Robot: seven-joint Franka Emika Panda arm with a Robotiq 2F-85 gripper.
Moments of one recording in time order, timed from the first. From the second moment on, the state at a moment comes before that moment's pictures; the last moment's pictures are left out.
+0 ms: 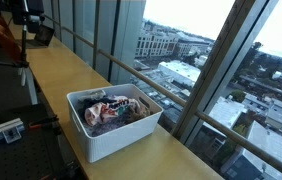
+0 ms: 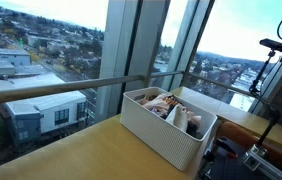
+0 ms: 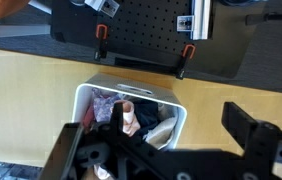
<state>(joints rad) 0.10 -0.82 0.02 -2.49 -0.03 1.67 -0.15</state>
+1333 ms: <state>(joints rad) 0.15 -0.75 0.07 -2.48 0.01 1.83 -0.13</state>
